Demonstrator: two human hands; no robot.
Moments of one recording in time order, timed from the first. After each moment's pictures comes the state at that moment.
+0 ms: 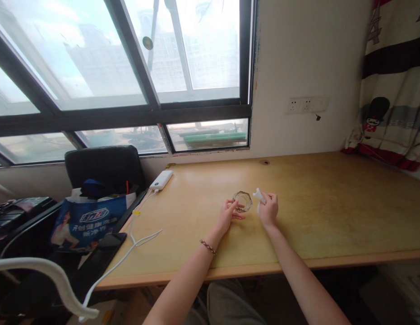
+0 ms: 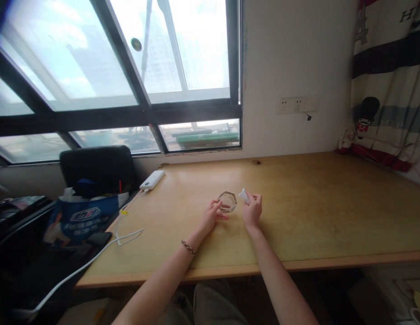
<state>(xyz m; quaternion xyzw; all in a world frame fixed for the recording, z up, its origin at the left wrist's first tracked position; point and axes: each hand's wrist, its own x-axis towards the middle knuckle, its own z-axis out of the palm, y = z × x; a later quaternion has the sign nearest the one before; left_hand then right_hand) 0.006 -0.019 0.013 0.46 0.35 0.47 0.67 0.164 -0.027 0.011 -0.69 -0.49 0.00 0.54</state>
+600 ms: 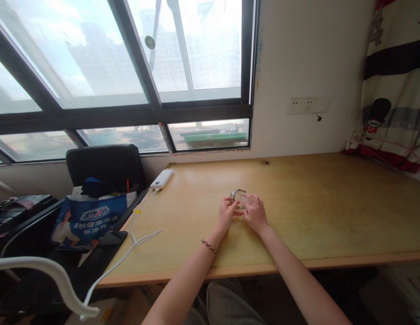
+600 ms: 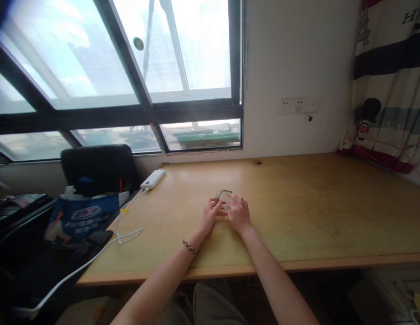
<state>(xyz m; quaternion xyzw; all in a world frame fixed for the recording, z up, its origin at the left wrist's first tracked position) 0.006 -0.021 0.019 0.47 0.38 0.53 0.60 0.132 -0.047 0.025 -0.56 -0.75 -0.08 0.34</state>
